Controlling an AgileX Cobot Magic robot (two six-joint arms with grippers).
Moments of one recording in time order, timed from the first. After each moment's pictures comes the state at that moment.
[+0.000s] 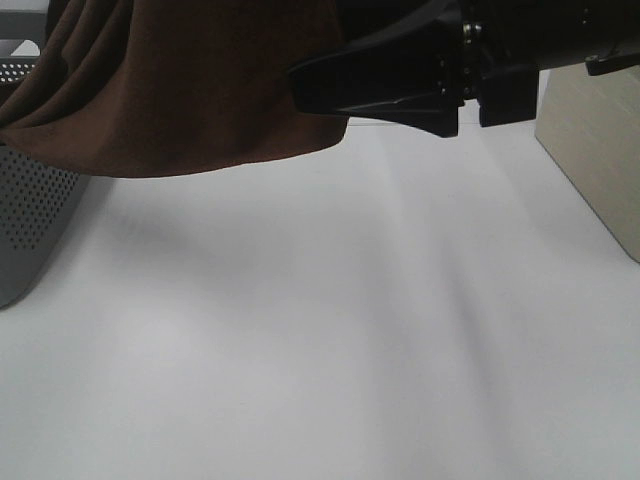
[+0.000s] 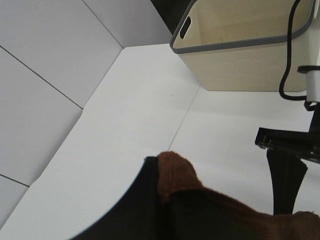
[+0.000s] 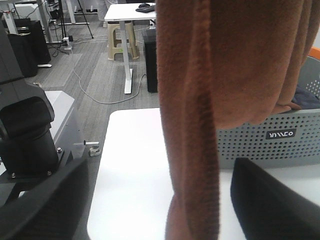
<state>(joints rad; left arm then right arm) -0.81 1.47 -1.88 0.14 0.89 0.46 0.34 1.47 -0.97 1.51 1.09 -1.85</state>
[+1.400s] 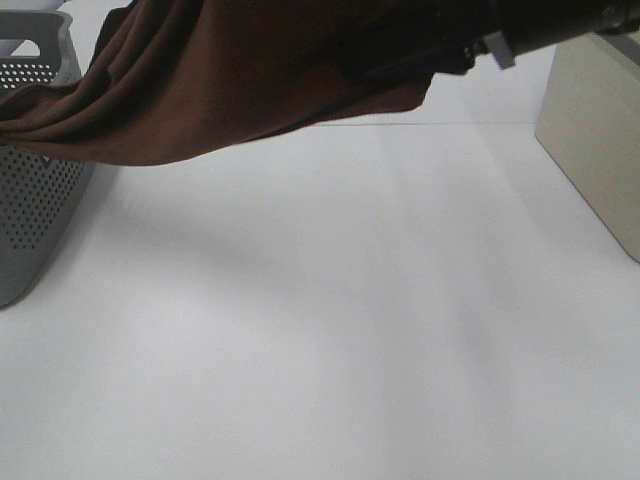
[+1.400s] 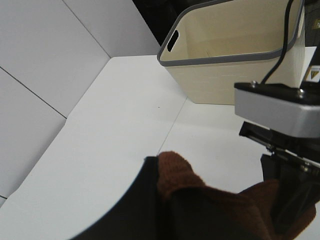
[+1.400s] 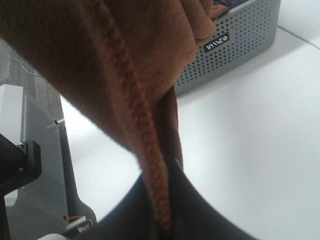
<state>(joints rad) -0.81 1.51 -1.88 0.08 0.84 0.46 0.34 1.43 -1.11 1.13 0.89 -1.15</state>
